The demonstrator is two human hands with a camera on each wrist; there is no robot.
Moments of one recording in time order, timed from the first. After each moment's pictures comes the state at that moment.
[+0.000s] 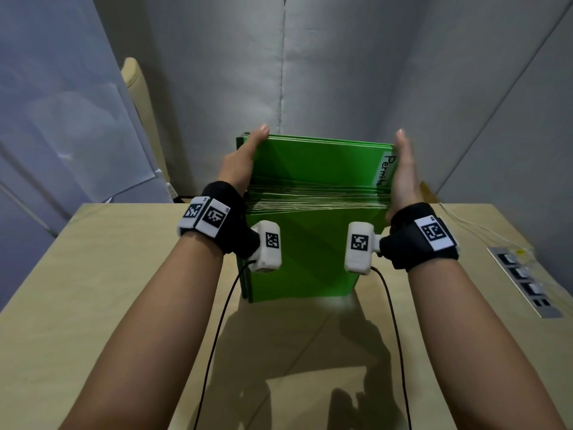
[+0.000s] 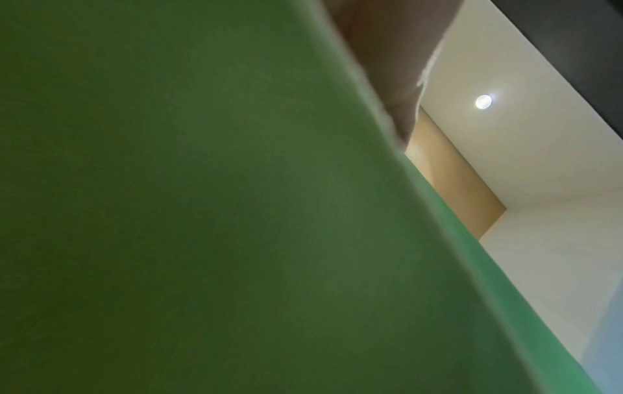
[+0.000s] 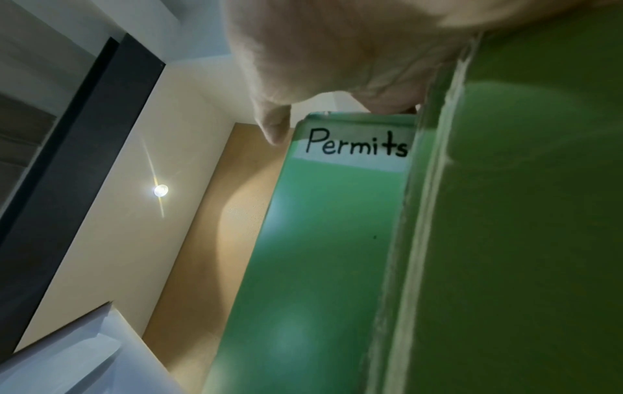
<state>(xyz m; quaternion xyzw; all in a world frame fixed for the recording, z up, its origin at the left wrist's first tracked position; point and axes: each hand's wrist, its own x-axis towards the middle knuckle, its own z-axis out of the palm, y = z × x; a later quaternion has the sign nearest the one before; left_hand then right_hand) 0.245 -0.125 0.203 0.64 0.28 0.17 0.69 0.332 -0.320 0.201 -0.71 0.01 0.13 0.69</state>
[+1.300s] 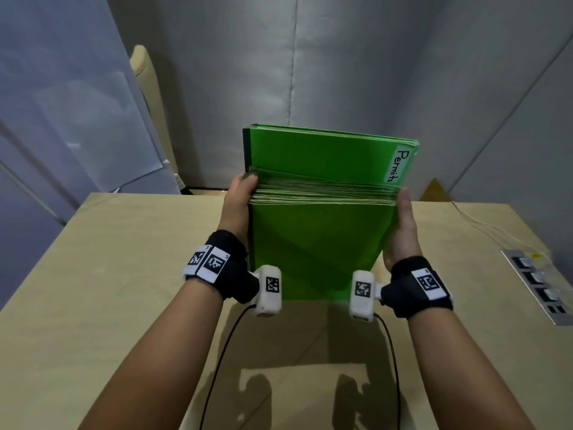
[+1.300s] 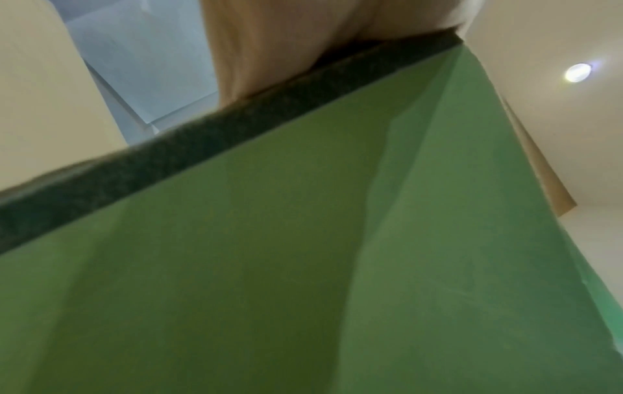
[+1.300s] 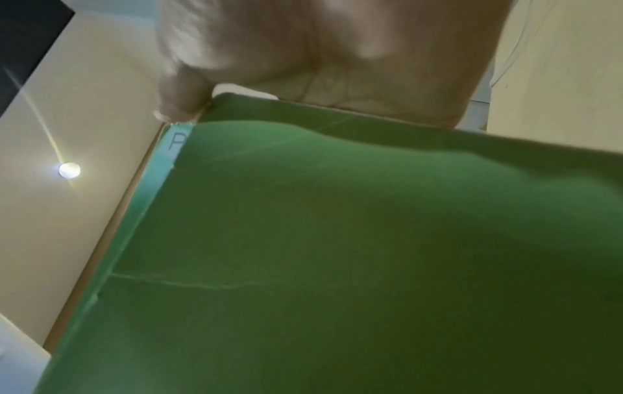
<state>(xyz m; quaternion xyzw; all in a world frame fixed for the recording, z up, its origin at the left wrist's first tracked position) 0.228 -0.123 0.121 0.54 0.22 0.23 0.78 0.323 -0.344 0.118 -0.62 -0.05 0.17 0.76</state>
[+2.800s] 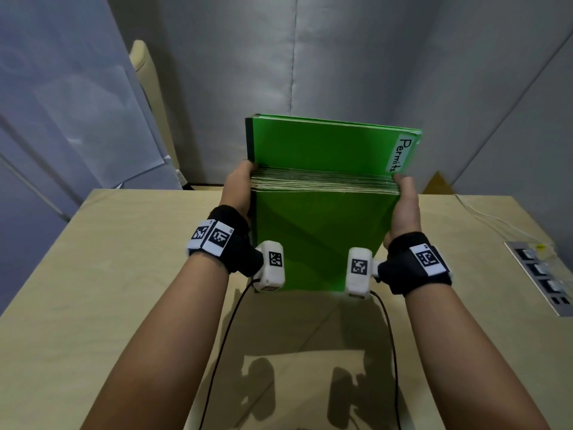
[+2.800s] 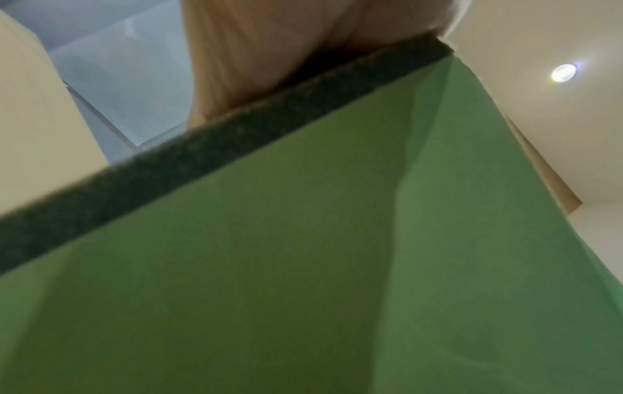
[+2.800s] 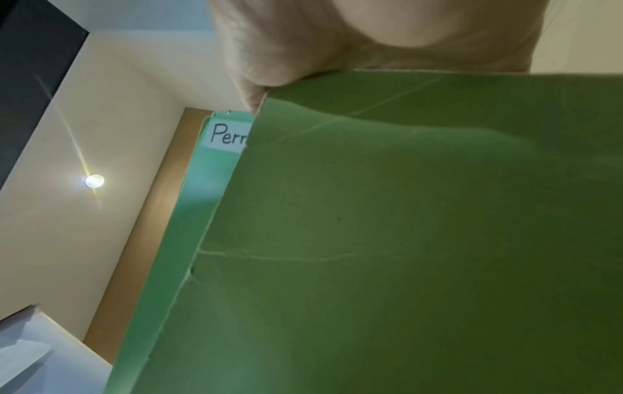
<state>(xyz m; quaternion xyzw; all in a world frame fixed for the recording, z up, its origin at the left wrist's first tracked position) 0.243 -0.108 0.130 0.54 0.29 0.17 0.78 0.342 -0.324 0.122 -0.65 0.10 0.14 0.75</state>
